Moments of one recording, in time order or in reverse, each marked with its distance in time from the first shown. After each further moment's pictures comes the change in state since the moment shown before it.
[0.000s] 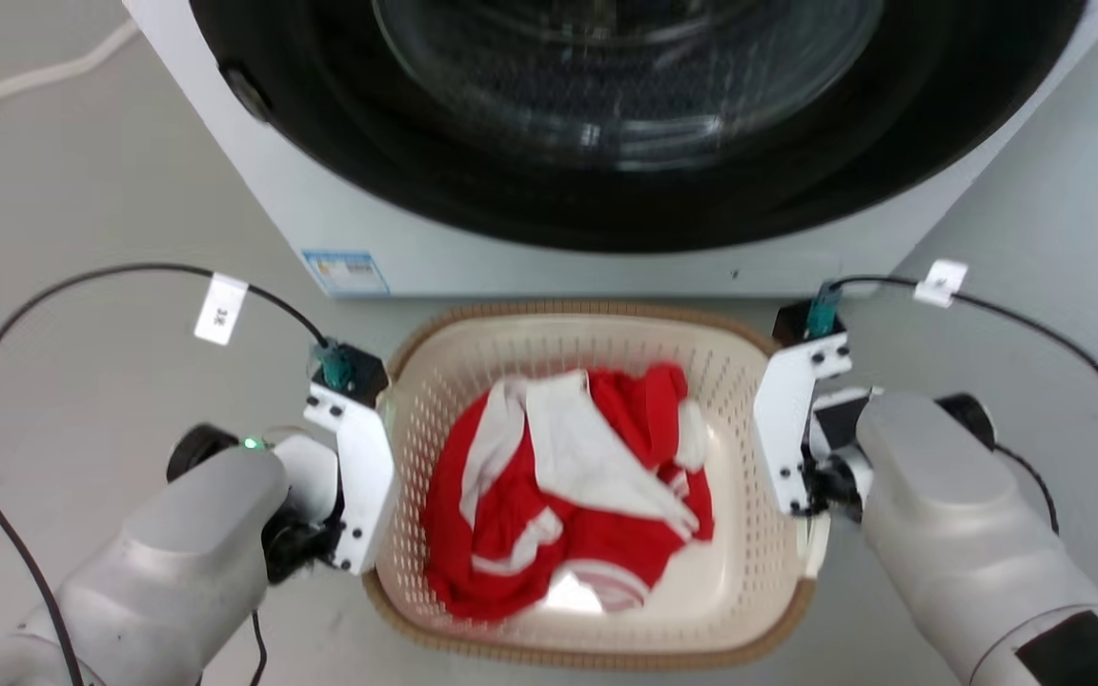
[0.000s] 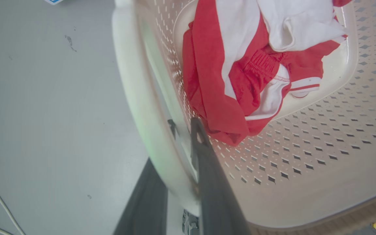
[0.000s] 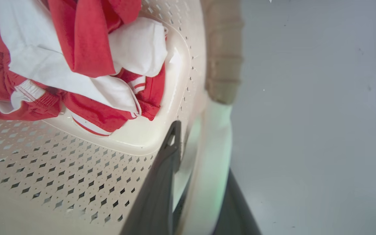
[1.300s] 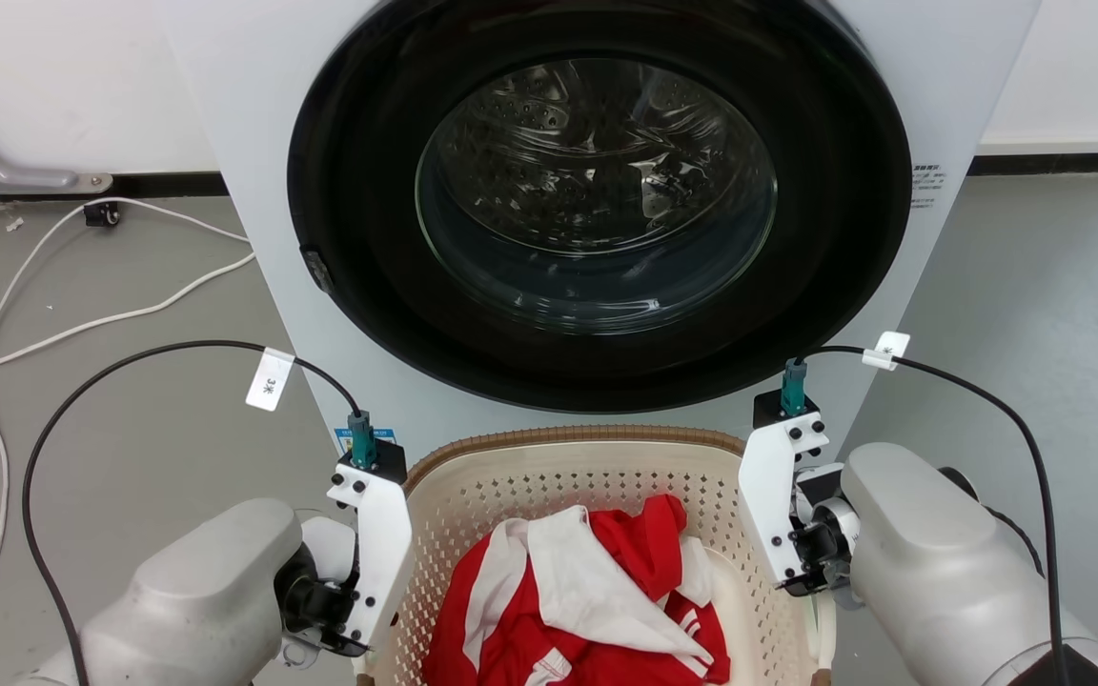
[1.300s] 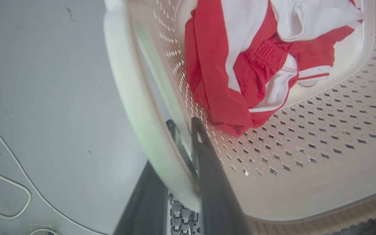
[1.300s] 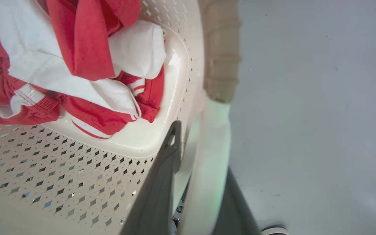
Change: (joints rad) left arm 0.092 -0.002 0.000 -0.052 -0.123 0.003 0.350; right arm 0.063 -0.002 0.161 0.015 0.160 0.000 0.222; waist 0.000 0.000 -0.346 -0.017
